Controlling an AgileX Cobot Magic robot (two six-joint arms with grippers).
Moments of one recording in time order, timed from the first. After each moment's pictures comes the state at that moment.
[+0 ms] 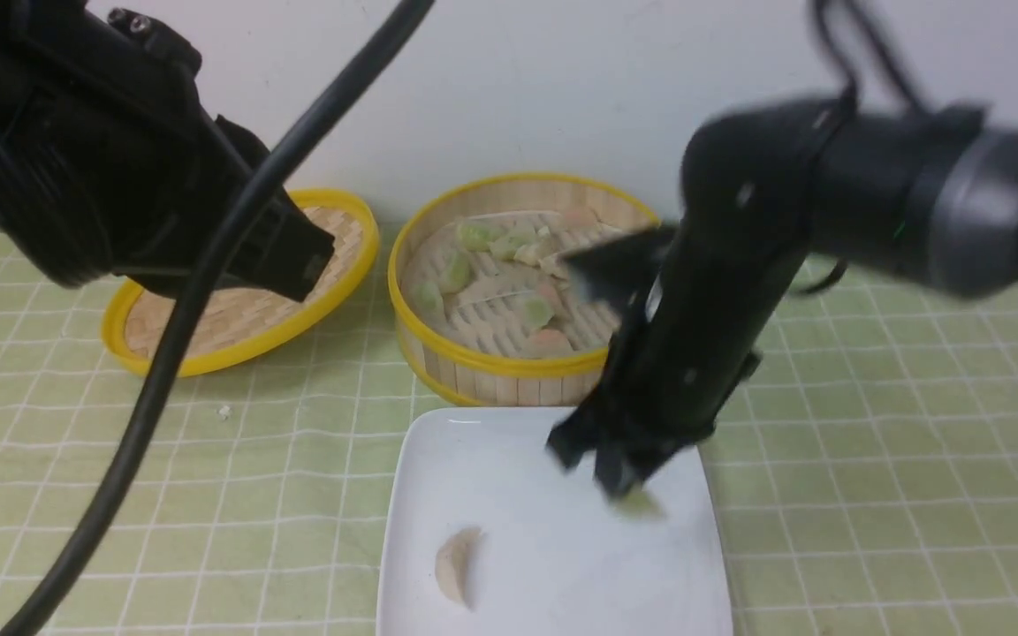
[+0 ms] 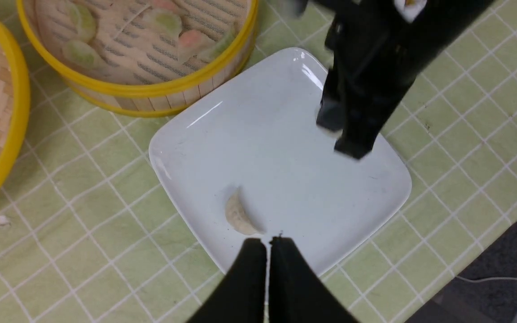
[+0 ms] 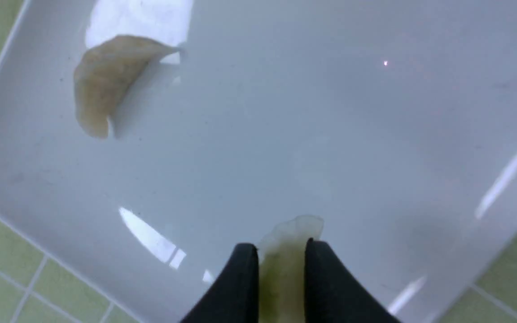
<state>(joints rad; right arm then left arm) 0.64 1.88 -1.43 0.19 1.13 0.00 -0.56 1.22 -1.50 -0.15 1.26 0.03</state>
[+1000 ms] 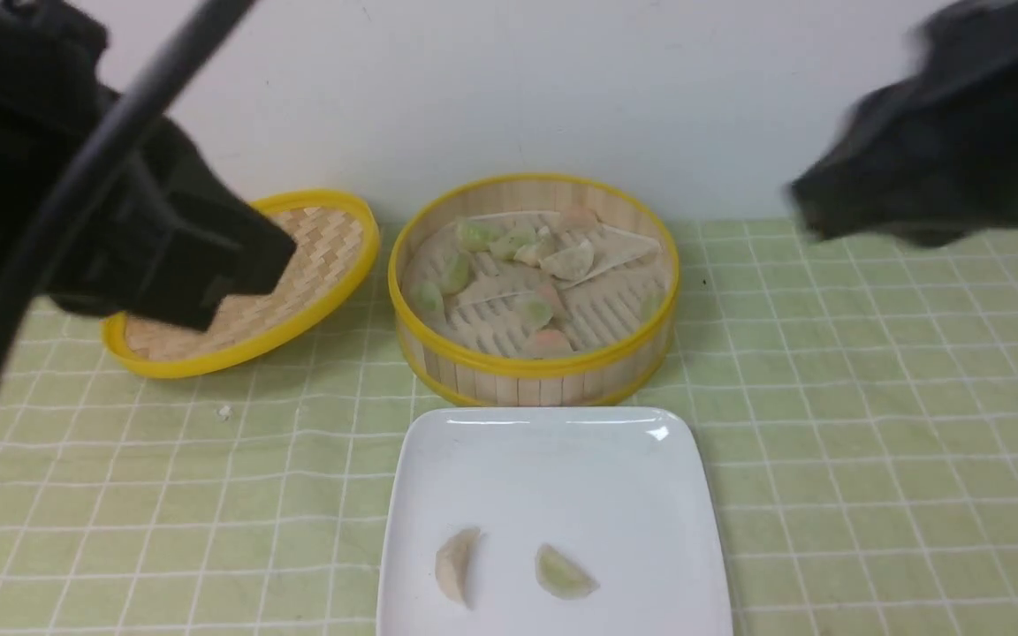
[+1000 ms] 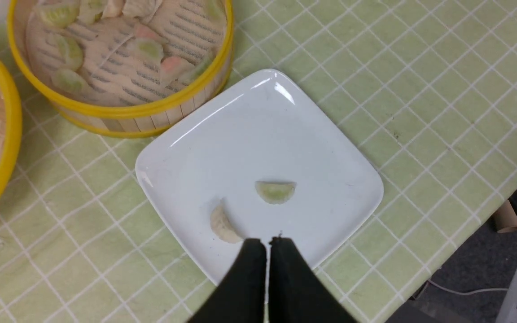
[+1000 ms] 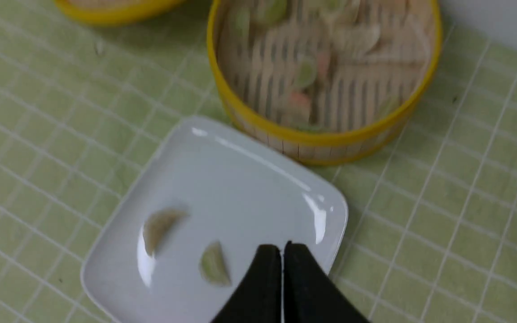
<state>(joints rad) 0.67 1.14 -1.41 -0.08 1.12 0.22 -0.56 1.10 -1.45 -0.19 1.26 0.07</state>
